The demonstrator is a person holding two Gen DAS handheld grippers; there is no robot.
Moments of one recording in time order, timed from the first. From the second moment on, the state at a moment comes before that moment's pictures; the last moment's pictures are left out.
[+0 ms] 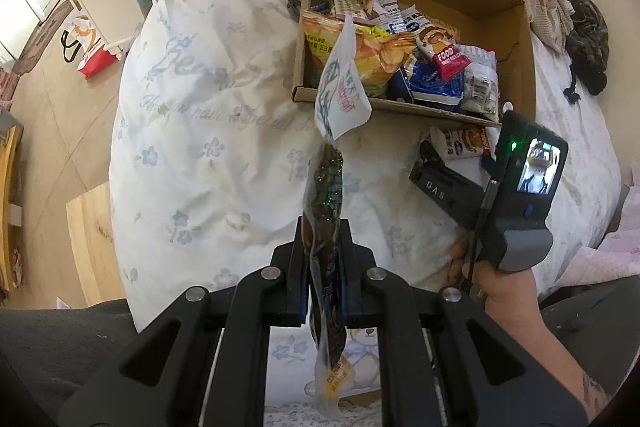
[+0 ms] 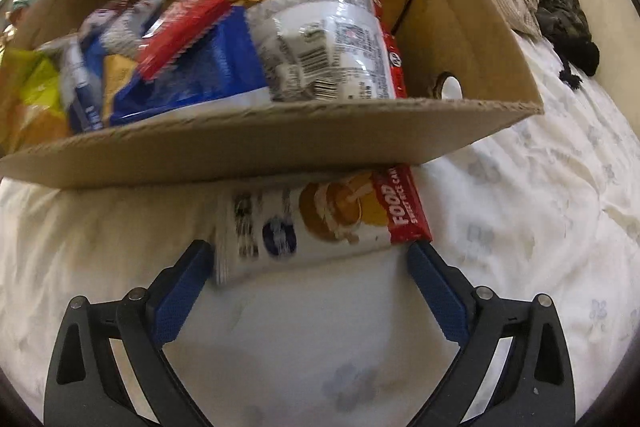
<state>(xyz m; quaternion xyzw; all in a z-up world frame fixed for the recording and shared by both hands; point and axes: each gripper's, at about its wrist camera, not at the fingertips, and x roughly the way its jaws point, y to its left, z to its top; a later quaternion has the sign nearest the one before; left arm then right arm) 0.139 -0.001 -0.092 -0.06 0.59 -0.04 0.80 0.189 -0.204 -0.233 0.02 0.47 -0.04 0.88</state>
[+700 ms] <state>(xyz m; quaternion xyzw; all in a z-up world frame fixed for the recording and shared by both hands) 0.141 -0.007 -0.100 -0.03 0.59 -0.03 0.81 0.173 -0.199 -0.217 0.01 0.45 -0.03 0.89</state>
